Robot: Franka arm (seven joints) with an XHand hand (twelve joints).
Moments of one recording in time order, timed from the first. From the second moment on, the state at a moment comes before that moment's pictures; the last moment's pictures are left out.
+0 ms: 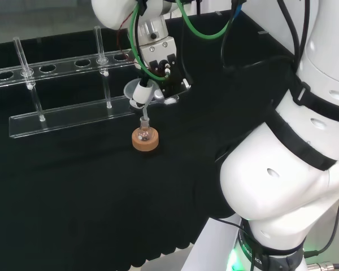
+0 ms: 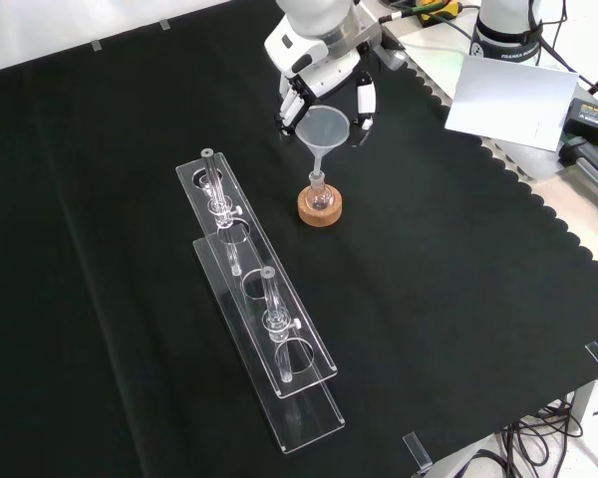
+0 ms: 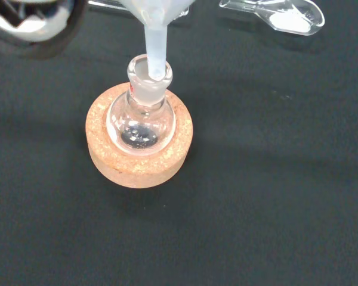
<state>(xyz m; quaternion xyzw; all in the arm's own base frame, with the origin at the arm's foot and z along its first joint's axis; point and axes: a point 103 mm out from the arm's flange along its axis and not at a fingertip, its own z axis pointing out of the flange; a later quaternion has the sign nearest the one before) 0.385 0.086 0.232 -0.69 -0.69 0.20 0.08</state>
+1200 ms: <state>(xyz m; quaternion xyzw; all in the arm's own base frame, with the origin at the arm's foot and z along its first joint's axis) 0.393 0.085 0.213 -0.70 -0.68 0.20 0.10</state>
